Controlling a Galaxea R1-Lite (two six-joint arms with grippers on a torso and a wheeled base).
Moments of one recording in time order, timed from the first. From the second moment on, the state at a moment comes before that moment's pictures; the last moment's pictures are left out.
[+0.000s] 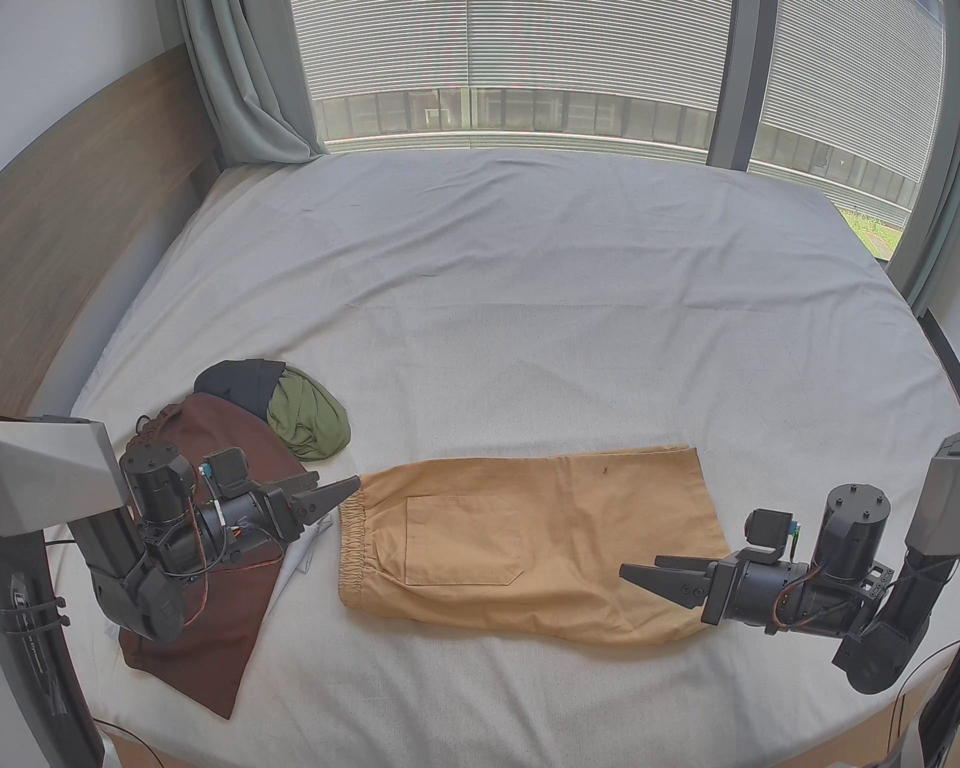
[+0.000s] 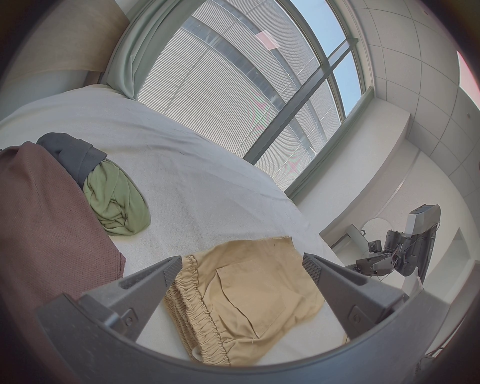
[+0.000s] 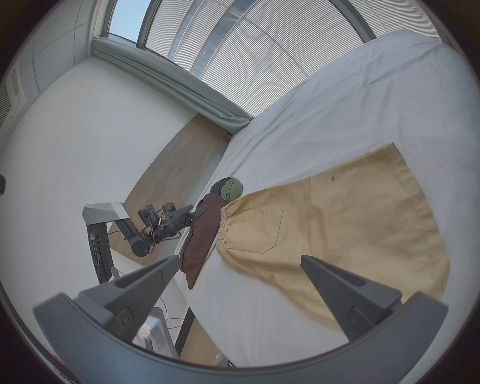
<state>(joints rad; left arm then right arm) -0.10 2.19 -0.49 -1.55 -0.66 -0.37 0.41 1.98 -0.16 -1.54 0.48 0.53</state>
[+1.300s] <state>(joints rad) -0.11 2.44 -0.52 -1.55 -0.65 -0.39 0.42 2.02 -0.16 -1.54 0.48 0.53</state>
